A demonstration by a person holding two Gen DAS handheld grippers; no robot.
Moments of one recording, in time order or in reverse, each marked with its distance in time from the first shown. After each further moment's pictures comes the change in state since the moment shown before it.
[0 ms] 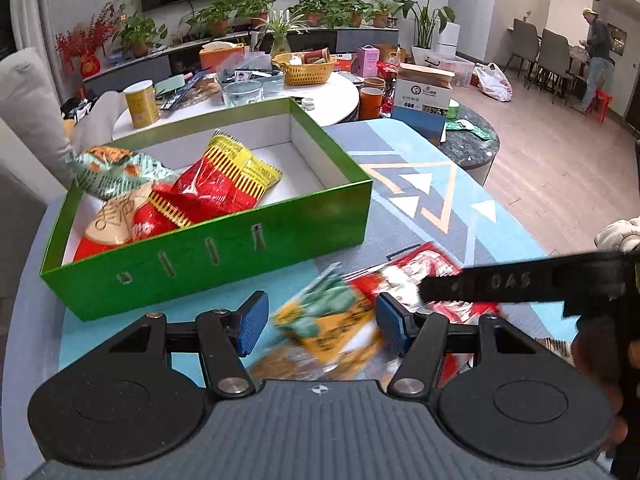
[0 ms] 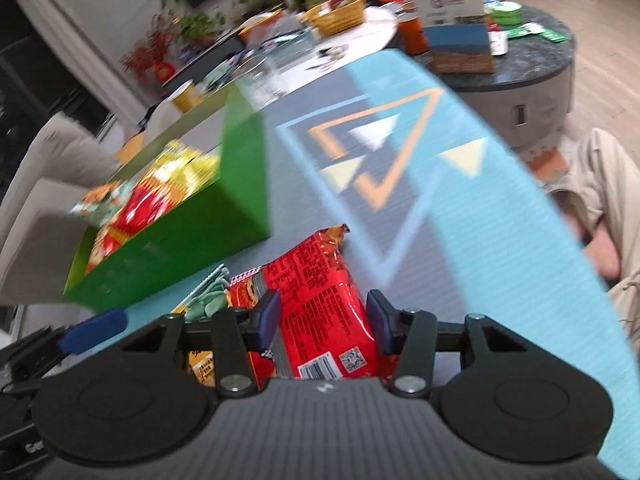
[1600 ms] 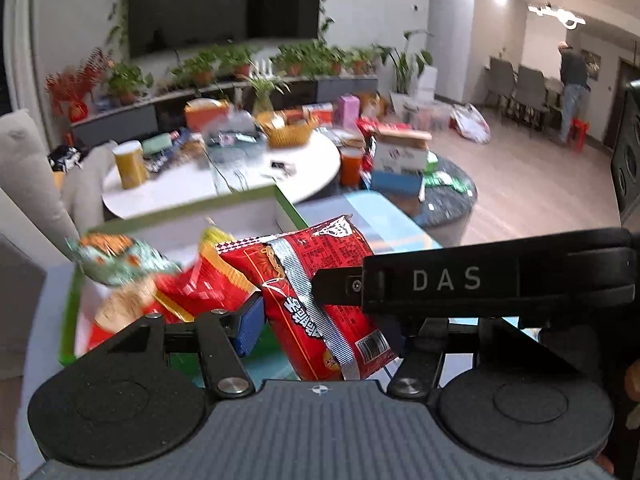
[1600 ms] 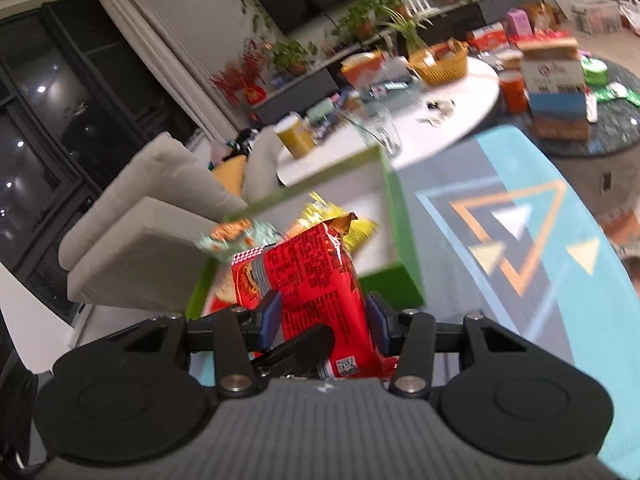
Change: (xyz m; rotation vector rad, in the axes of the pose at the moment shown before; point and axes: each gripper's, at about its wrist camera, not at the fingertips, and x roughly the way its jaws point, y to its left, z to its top) left arm -0.039 0.000 0.050 0.028 -0.164 -0.043; right arm -0.039 0.073 0.044 -0.104 -0.146 0.206
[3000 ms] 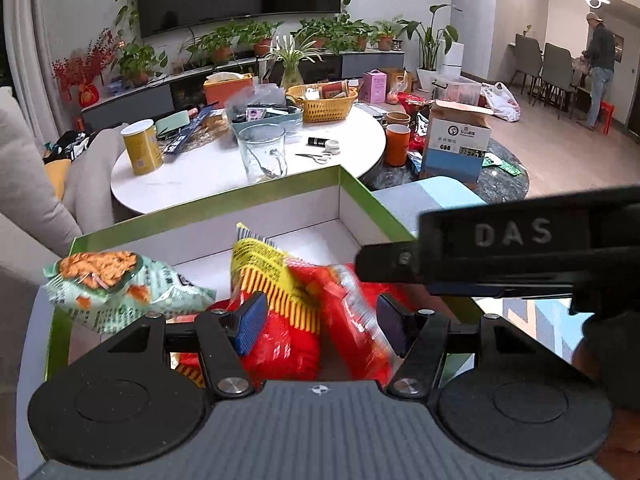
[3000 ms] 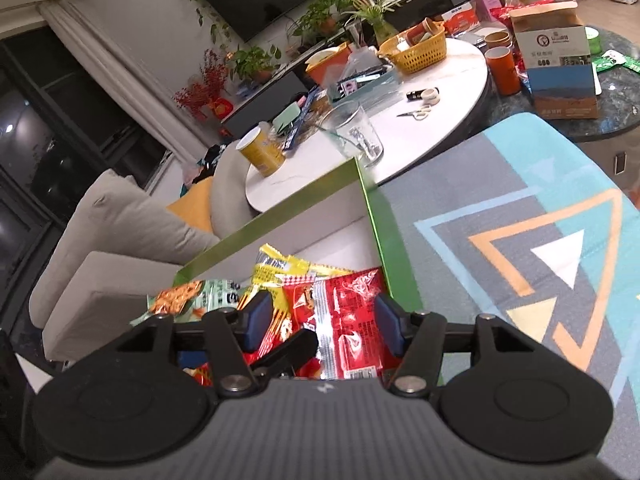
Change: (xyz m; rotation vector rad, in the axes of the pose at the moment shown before) left arm 0.104 0.059 0.011 0.006 0.083 0.064; right arm 0.079 -0.033 0.028 0.112 0.018 -0.060
